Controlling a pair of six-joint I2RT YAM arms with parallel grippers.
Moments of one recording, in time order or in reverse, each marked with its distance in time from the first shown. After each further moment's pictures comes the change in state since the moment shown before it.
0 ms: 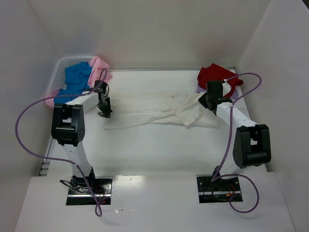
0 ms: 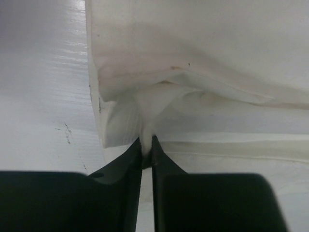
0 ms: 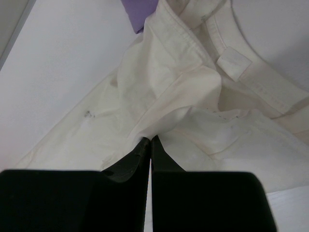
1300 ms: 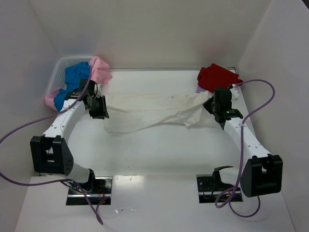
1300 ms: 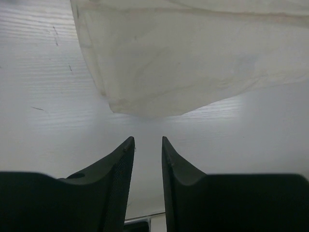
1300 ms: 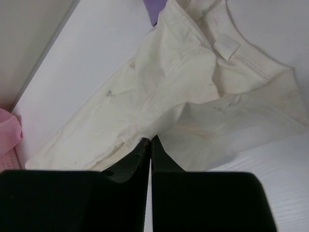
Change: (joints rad) left arm 0.013 -0.463 -0.092 -0.241 0.183 0.026; right arm 0.000 -0.326 -0.150 -0.046 -0.025 0.004
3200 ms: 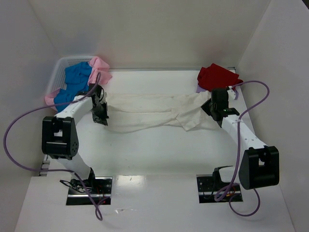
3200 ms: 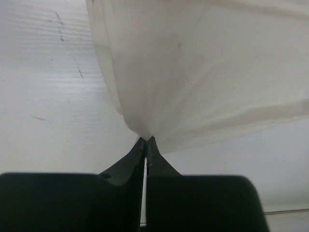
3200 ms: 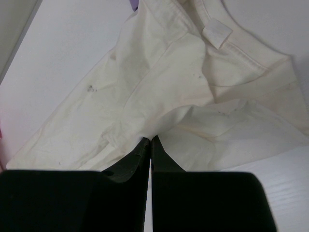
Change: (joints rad) left arm -0.002 0.239 -0.028 0.044 -0.087 -0.005; right arm 0.000 0.080 -0.010 0.006 -0.009 0.004
